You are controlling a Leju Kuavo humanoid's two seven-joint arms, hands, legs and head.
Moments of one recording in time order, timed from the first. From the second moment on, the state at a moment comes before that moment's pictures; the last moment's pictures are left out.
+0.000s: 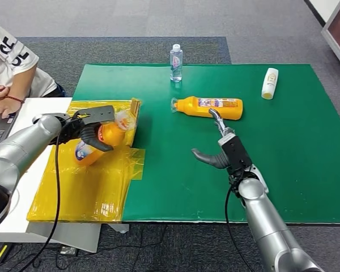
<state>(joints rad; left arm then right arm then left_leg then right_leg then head) -1.13 0.23 -1.12 -0.34 0.15 -0.70 -0.30 -0.48 0.07 0.30 -1.03 0.29 0.02 -0.48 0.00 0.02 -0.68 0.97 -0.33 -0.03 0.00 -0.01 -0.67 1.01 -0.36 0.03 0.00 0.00</state>
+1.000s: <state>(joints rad) -1.12 0.30 -1.04 -0.38 0.12 -0.39 -0.53 -0.44 0.06 0.30 -1.08 0.29 -0.03 -0.46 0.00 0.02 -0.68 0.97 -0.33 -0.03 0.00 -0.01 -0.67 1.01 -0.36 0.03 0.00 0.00</state>
